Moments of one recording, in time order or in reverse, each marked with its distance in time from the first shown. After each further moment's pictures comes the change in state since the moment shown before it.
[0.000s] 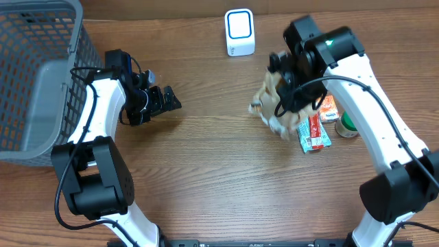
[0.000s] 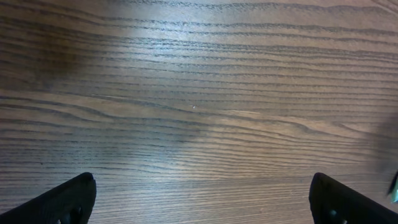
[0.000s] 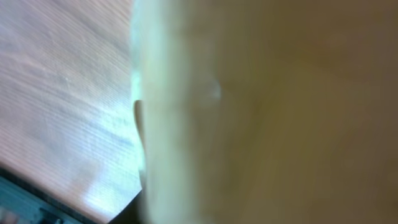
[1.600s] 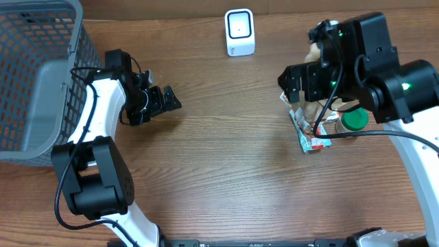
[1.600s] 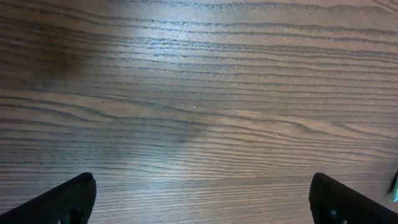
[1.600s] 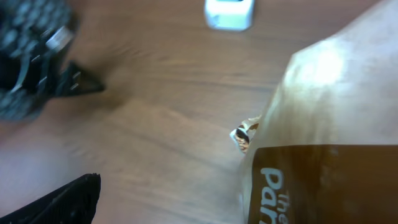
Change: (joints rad) left arm 0.000 0.000 0.000 0.000 0.000 0.000; right arm -0.042 -0.389 -0.063 0.271 -0.130 0.375
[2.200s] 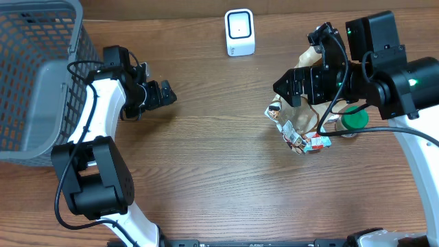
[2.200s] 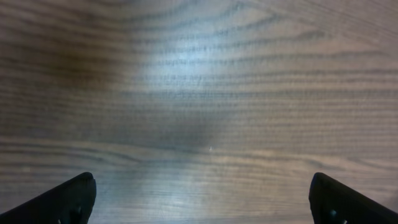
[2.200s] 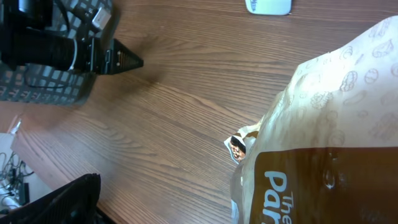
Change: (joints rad) left arm 0.000 0.000 -0.001 0.128 -0.063 0.000; right arm -0.052 0.001 0.000 -0.023 -0.173 -0.010
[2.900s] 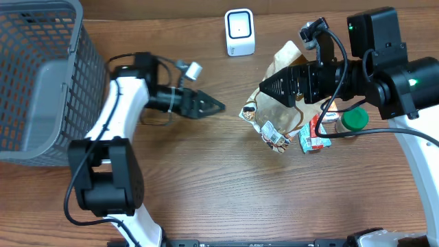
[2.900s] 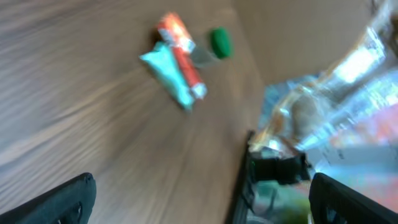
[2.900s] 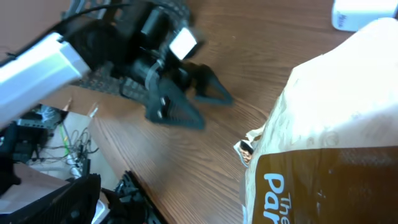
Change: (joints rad) left arm -0.175 0.000 0.000 -0.269 0.918 0.645; right arm 0.000 0.000 0.000 0.088 -0.275 -0.005
